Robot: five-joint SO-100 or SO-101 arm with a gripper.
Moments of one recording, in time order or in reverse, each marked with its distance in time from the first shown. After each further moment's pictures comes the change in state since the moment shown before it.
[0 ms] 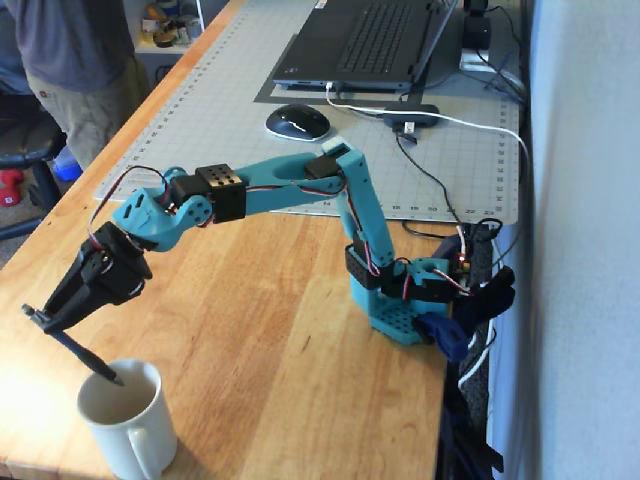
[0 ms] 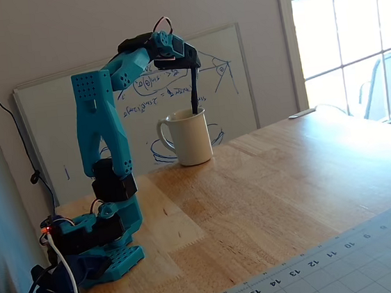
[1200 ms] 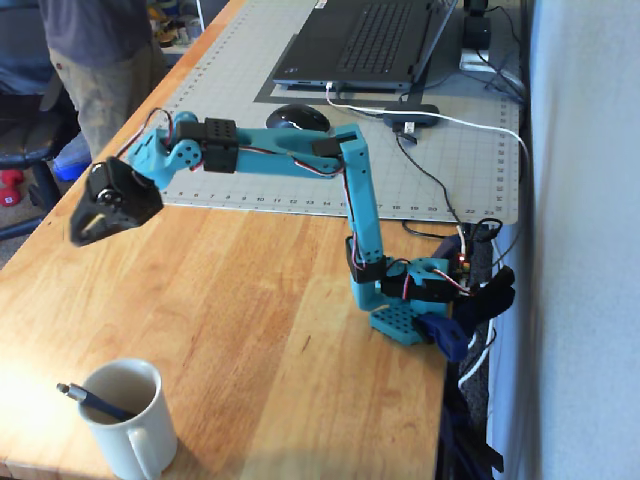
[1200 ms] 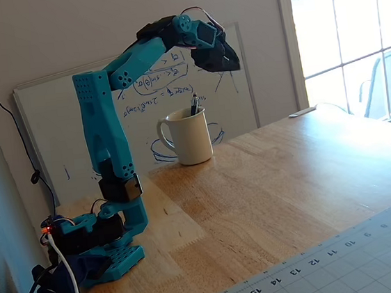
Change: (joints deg) arm 20.8 7.7 3.5 15.1 71.5
